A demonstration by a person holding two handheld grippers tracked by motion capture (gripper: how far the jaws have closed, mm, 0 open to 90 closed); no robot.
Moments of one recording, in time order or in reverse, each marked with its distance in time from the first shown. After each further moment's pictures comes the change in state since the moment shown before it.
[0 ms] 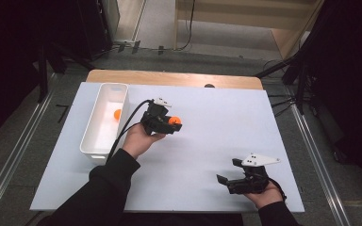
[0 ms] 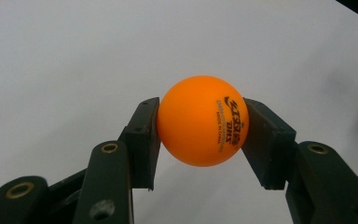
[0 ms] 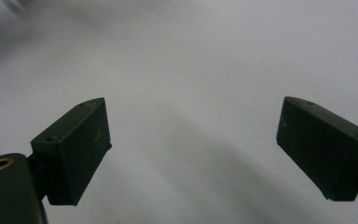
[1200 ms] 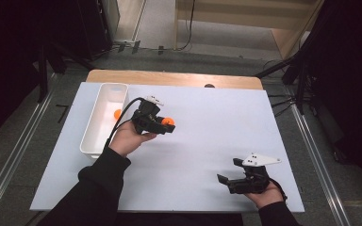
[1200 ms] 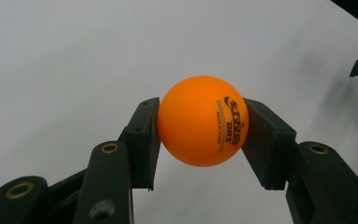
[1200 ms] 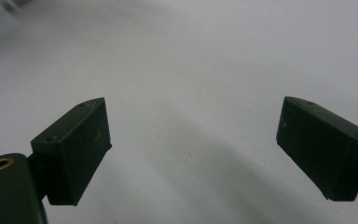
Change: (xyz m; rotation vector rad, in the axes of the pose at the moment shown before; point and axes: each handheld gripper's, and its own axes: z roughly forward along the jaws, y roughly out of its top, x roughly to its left) left arm 0.006 0.000 -0.030 0.059 -0.058 0.002; right arm -0.001 0.000 -0.001 -0.002 -0.009 -0.001
